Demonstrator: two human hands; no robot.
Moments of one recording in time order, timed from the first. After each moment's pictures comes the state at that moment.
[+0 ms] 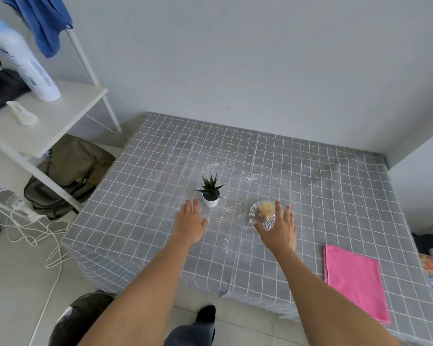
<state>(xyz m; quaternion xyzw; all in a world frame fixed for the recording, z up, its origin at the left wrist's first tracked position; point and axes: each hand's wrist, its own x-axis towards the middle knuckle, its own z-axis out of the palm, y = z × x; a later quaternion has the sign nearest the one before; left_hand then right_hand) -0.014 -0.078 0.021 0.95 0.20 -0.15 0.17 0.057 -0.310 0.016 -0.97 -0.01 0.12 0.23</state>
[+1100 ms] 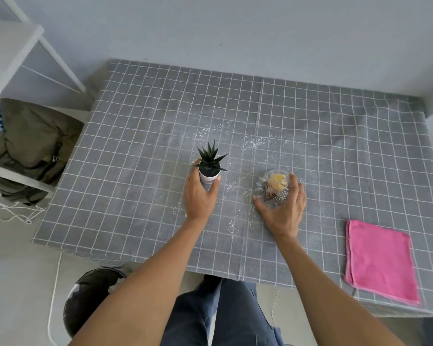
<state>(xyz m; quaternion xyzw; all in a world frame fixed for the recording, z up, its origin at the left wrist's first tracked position) 0.038 -0.093 -0.041 0.85 0.24 0.18 0.44 0.067 -0.292 -0.054 -0.93 0.02 -0.06 0.38</state>
